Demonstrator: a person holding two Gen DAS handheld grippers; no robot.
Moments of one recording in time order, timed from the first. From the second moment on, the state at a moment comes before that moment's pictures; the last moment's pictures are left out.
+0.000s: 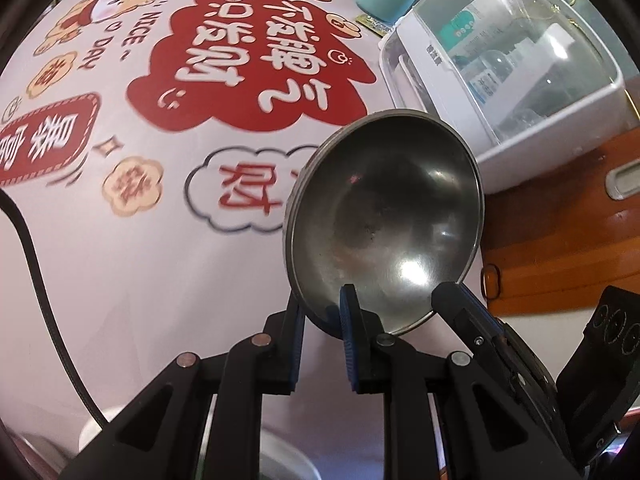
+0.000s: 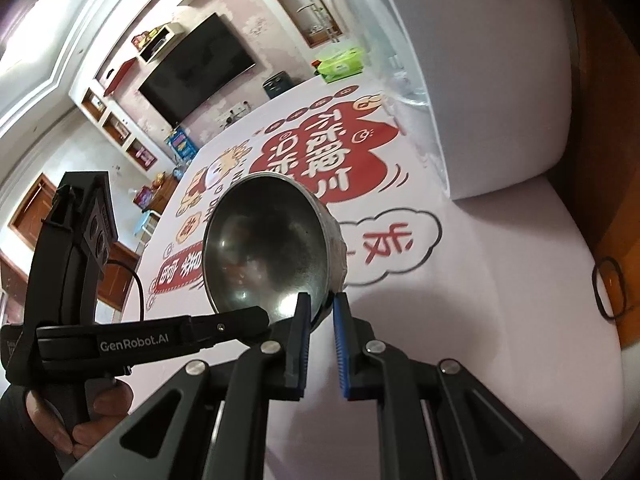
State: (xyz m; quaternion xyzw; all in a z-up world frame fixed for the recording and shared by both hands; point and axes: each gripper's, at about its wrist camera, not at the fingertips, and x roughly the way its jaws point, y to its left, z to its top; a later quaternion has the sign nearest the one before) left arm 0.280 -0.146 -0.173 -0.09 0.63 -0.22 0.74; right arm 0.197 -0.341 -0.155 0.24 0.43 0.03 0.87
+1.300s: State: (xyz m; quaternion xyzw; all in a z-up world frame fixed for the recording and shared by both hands) left arm 0.108 0.062 -0.137 -0.20 0.61 -0.13 0.76; right arm 0.111 -0.141 -0.111 0.02 0.47 0.24 0.85
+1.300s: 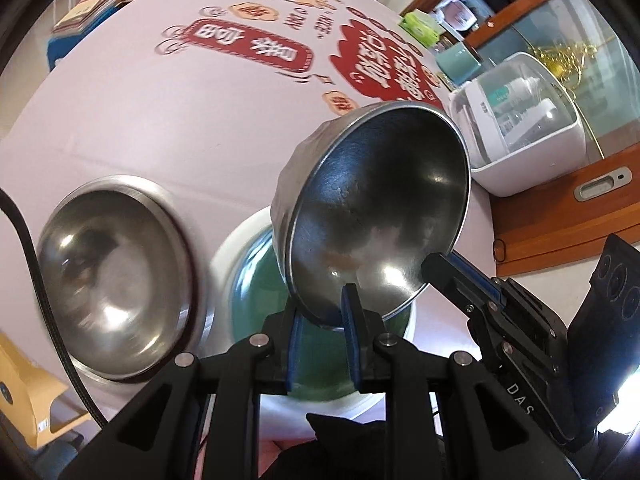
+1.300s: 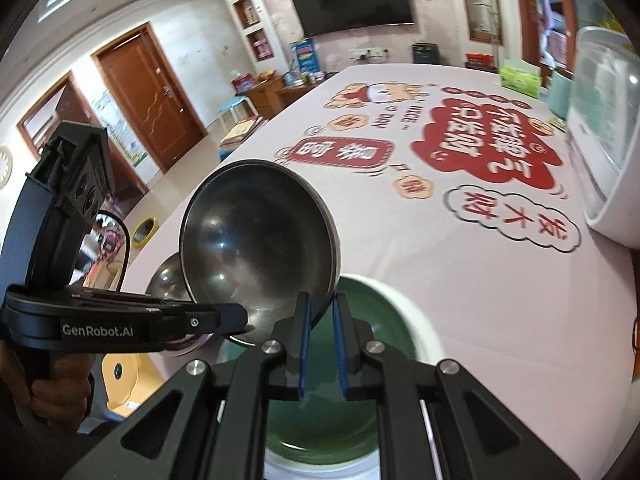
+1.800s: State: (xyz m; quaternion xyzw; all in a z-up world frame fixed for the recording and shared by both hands) left arm 0.069 0.136 -0.144 -0.21 0.63 -0.12 0.74; right arm 0.082 -0.069 -0.113 0.00 0.48 0.25 0.84
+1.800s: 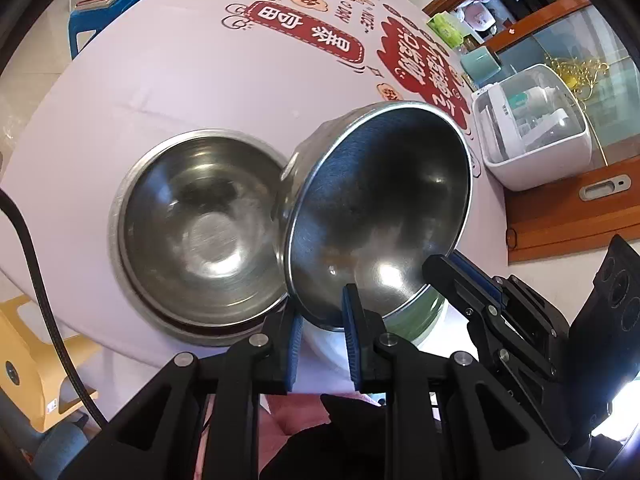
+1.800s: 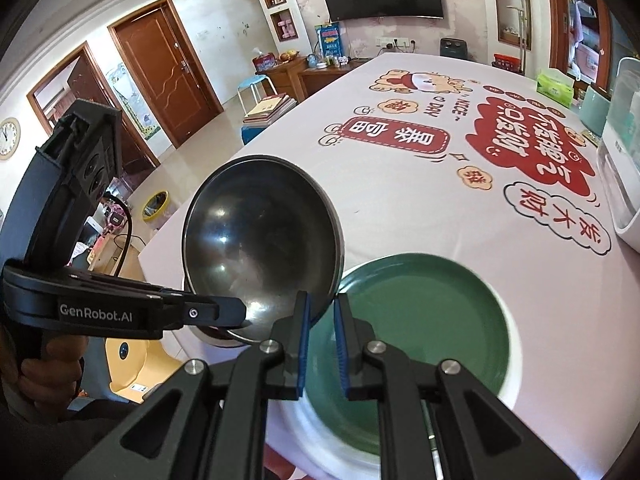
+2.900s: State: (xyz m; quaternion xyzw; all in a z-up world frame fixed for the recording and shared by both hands) left arm 0.060 0.214 -0.162 -0.13 0.67 -0.18 0.71; right arm 0.042 0.011 -0.132 0.05 0.50 0.15 0.85
